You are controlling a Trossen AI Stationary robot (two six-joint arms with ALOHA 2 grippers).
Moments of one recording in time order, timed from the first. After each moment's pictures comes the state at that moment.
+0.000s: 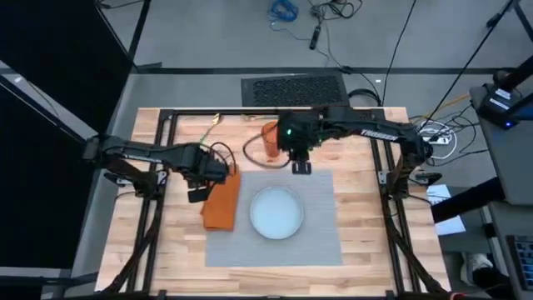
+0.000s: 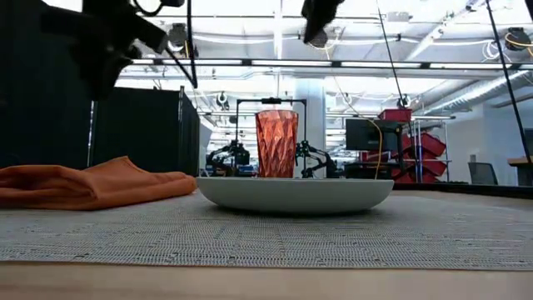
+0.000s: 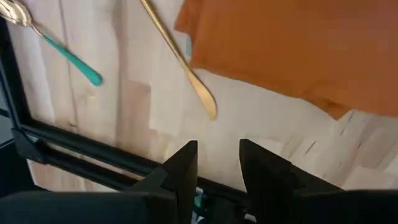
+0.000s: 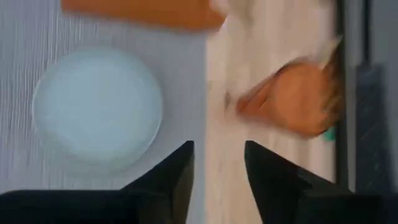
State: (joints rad) left arm -0.08 1.39 1.16 -1.48 -0.20 -0.30; right arm -0.13 1.81 2.06 -1.34 0.06 -0.18
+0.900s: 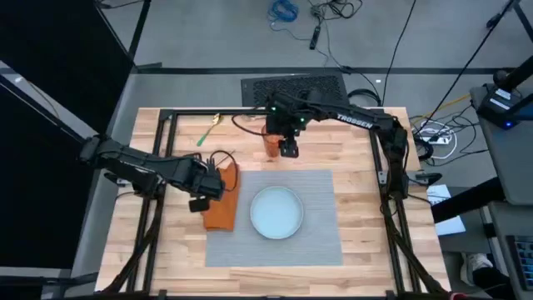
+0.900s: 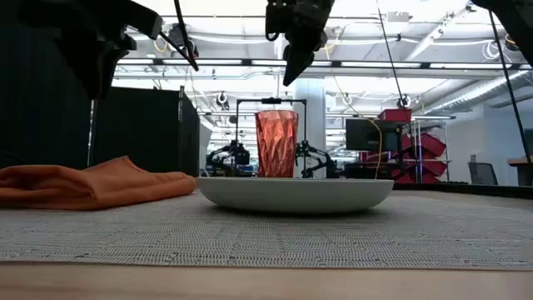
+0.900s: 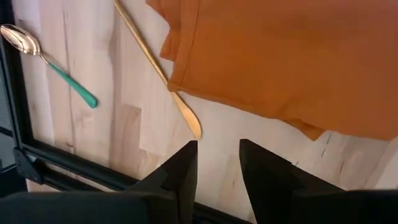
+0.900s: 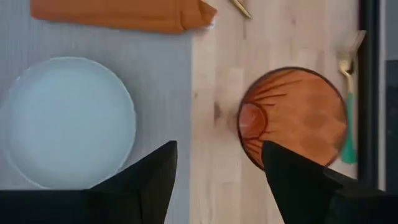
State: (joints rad) left arm -0.22 1.38 1.15 -1.39 -0.26 -0.41; right arm -0.32 1.97 2.07 -1.27 -0.16 -0.31
